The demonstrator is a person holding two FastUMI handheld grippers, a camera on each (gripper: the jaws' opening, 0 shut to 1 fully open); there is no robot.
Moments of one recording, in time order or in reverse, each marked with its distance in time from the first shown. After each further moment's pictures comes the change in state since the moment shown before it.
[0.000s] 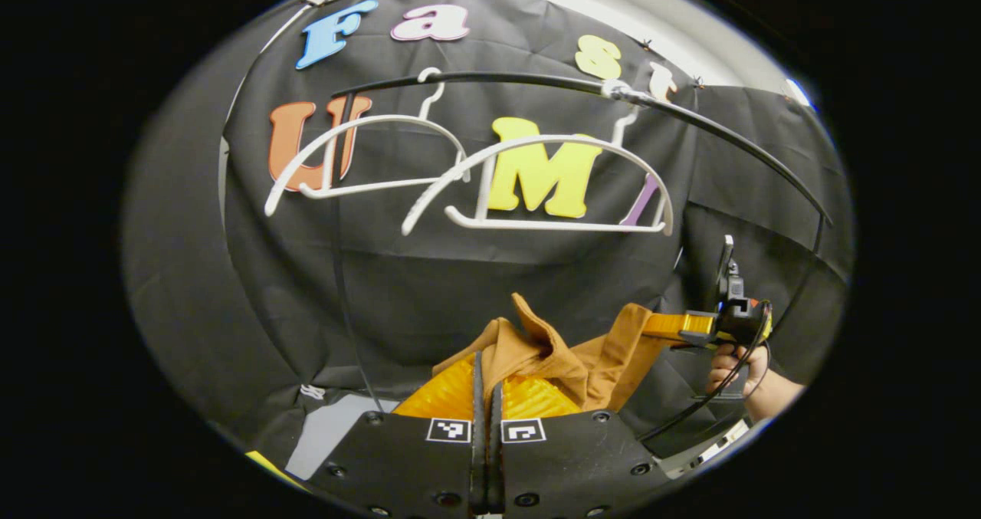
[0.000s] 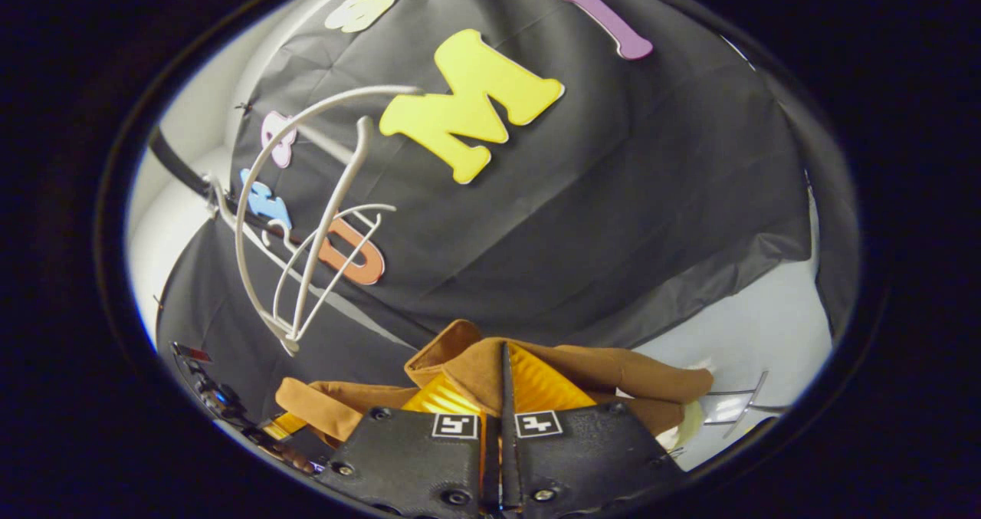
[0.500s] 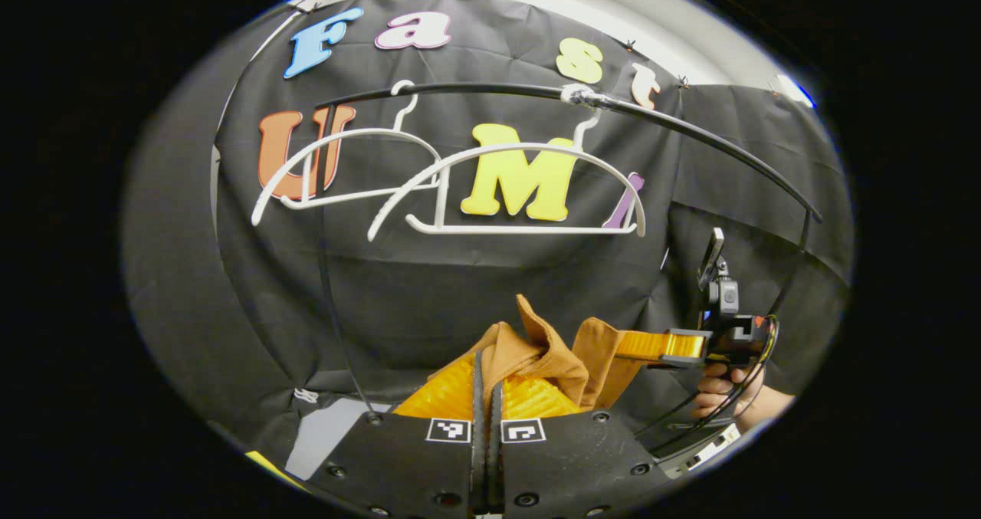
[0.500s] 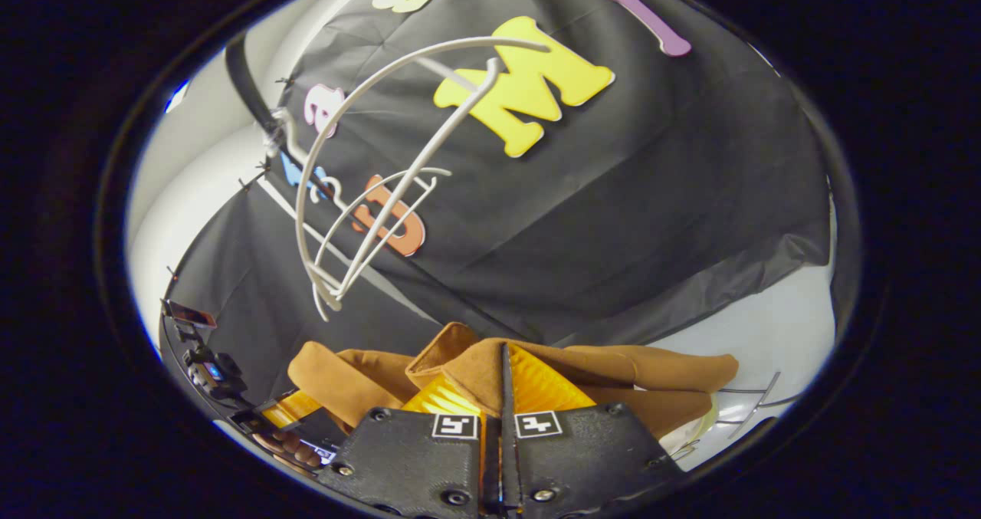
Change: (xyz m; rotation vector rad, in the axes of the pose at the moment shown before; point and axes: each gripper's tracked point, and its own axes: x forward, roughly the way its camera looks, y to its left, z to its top) left arm -0.010 -0.027 0.000 0.022 -0.021 -0.023; right arm -0.008 0.067 -0.051 -0.075 0.054 0.111
